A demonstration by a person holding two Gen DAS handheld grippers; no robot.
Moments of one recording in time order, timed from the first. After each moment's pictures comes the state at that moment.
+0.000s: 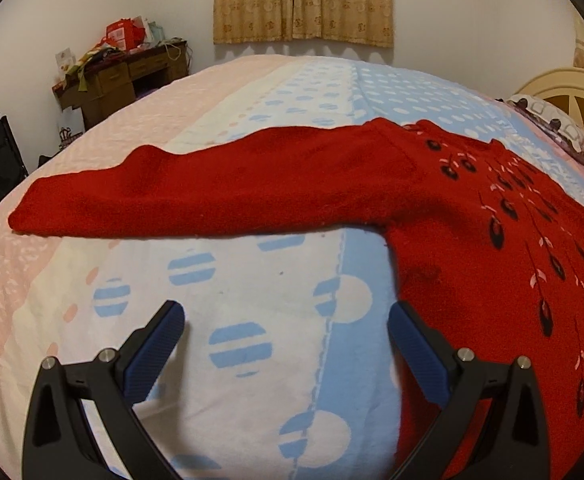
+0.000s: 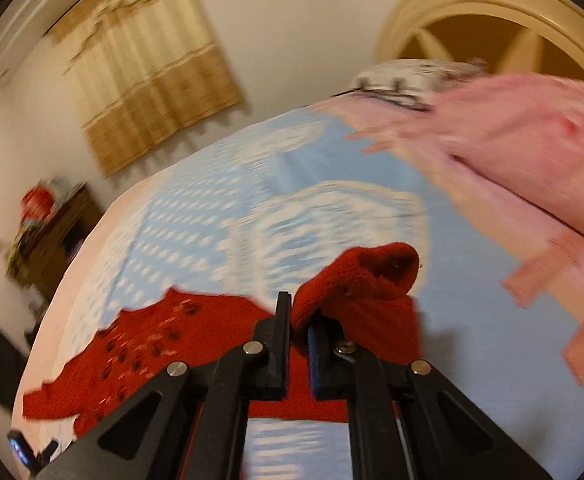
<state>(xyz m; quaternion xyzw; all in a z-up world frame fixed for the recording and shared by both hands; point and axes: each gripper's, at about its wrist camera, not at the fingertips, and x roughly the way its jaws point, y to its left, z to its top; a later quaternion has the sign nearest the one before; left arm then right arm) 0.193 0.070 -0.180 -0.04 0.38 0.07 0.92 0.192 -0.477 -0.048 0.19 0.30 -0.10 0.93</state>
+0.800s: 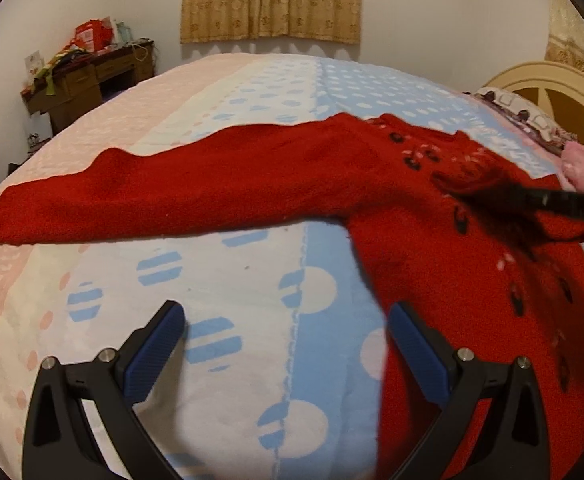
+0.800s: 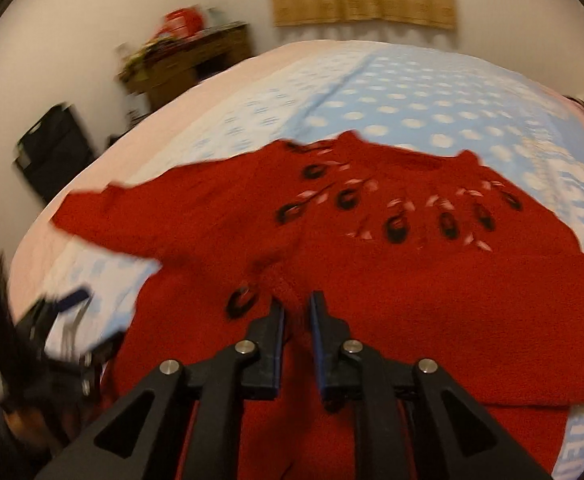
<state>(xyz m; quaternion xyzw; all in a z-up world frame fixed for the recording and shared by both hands) 0.188 0.068 -0.173 -0.04 0.38 0.00 0.92 0.258 -0.184 -0.158 -0.01 0.42 0.18 0.89</state>
